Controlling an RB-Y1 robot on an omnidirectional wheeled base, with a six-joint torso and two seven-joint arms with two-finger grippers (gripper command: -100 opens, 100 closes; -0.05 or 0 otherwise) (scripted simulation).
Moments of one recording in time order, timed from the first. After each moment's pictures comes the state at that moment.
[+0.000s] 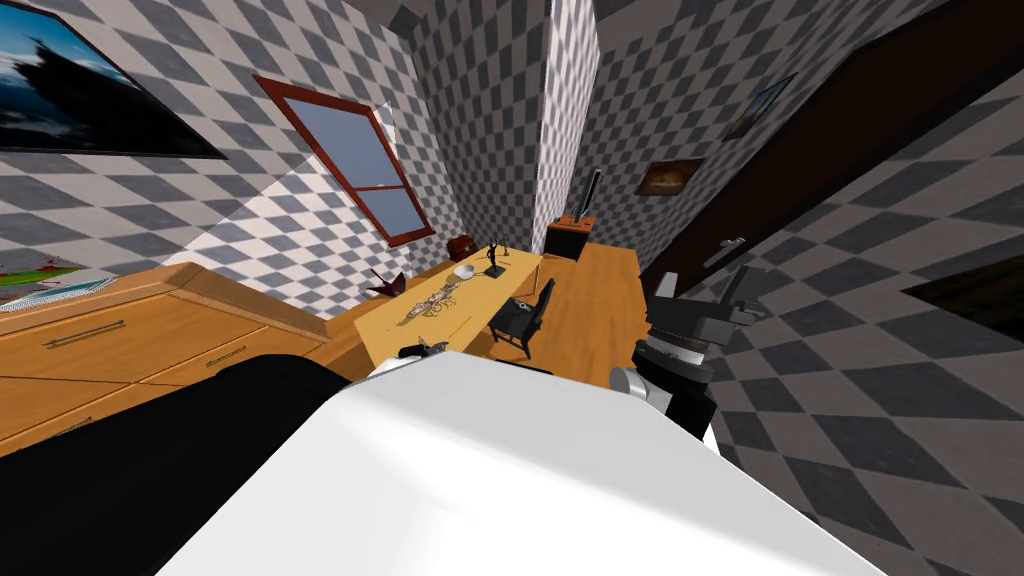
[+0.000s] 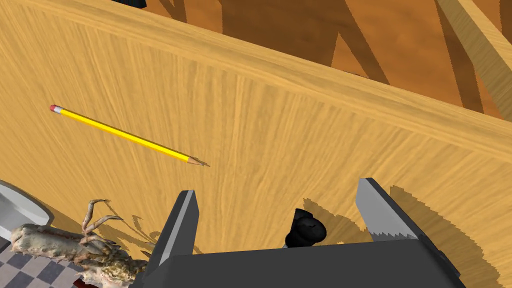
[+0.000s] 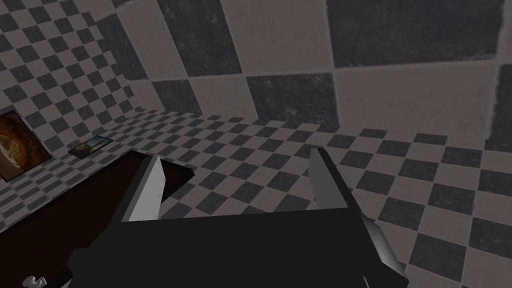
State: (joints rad) left arm 0.59 0.52 0.07 -1.65 0.46 0.68 -0.28; right arm 0.49 -0.03 -0.05 -2.31 -0.10 -0.57 -0.10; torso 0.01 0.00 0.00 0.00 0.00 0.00
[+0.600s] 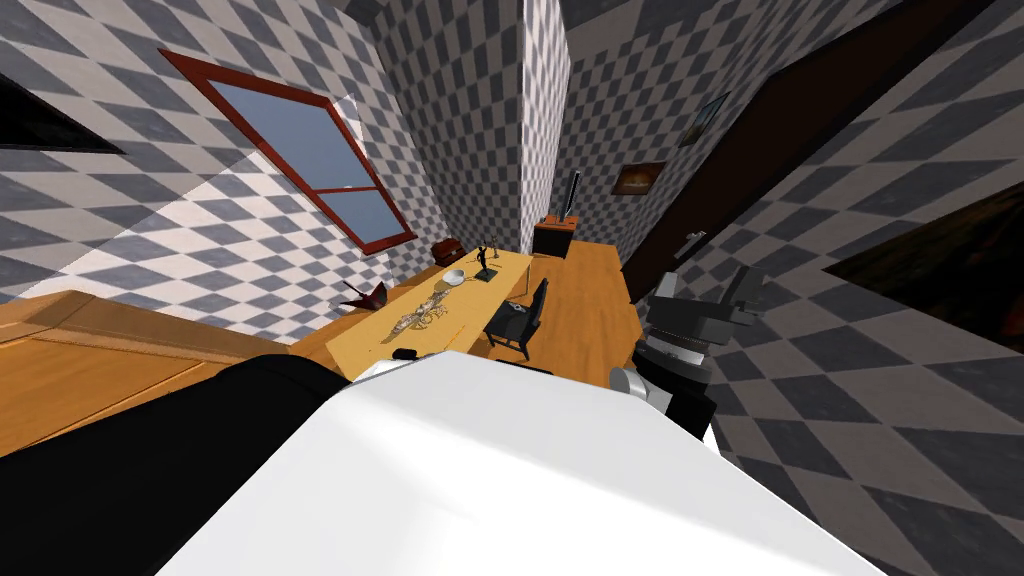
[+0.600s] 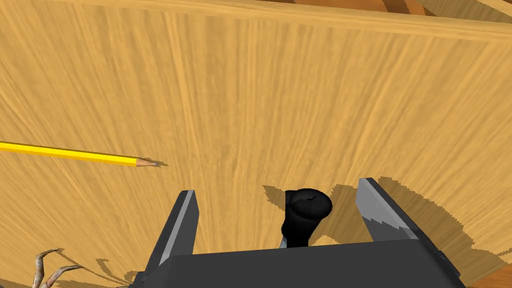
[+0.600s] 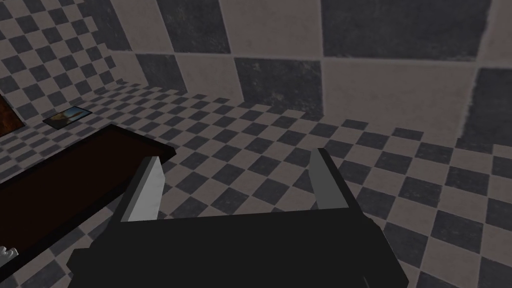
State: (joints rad) left arm 0.60 0.60 0.06 -1.56 0.50 0.82 -0.31; right arm 0.49 -0.03 -0.05 -2.31 -0.10 -0.57 -0.10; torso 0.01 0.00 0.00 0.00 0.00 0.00
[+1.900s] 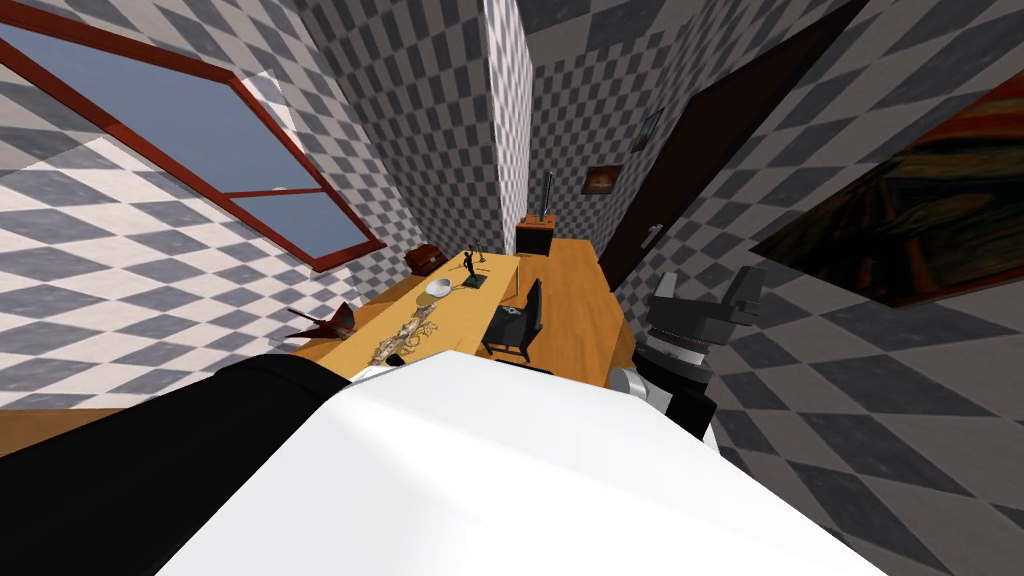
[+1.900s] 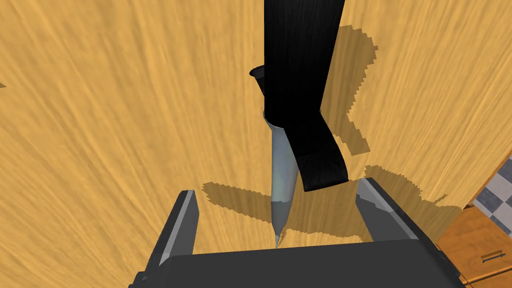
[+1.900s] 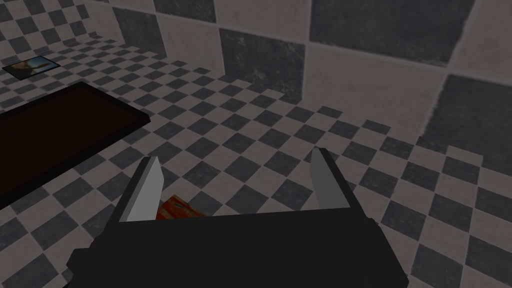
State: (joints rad) left arm 0.57 0.69 0.01 -1.34 0.53 0.98 -0.36; right arm 0.49 -0.03 -0.05 -2.31 -0.10 -0.57 -0.10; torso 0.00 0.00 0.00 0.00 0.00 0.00
